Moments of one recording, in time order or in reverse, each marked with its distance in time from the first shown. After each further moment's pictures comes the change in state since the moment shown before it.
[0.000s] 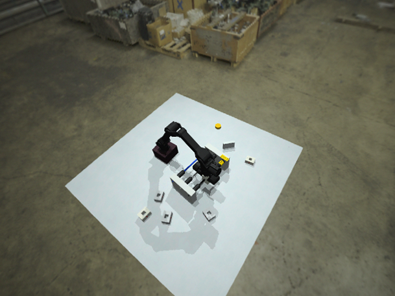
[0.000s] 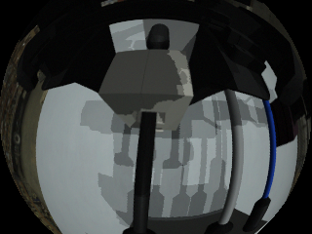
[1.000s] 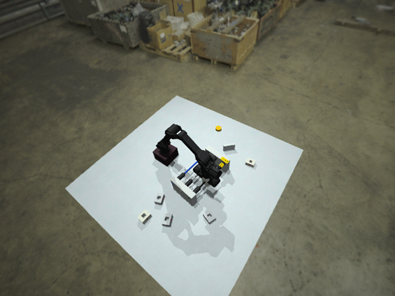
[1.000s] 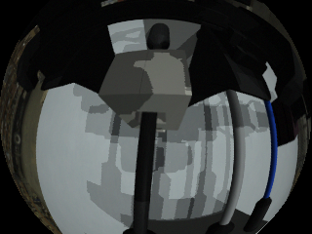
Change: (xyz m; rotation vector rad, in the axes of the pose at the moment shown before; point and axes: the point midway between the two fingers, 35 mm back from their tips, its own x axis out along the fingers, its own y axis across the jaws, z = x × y) arm 0.002 0.000 0.000 0.000 0.000 -0.003
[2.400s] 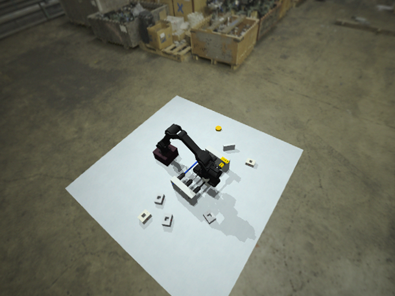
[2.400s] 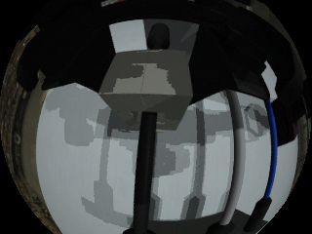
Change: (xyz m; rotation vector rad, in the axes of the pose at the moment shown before) arm 0.000 0.000 0.000 0.000 0.000 0.000
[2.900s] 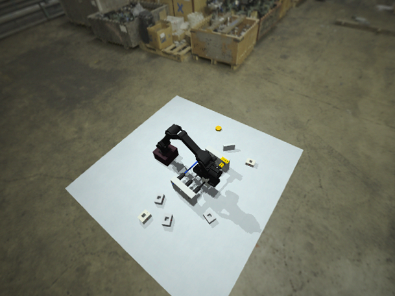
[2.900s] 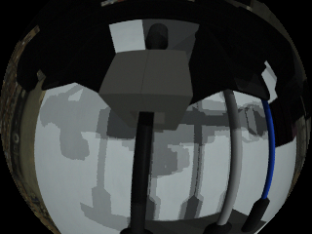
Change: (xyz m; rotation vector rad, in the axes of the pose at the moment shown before) arm -0.001 0.002 0.000 0.000 0.001 0.018
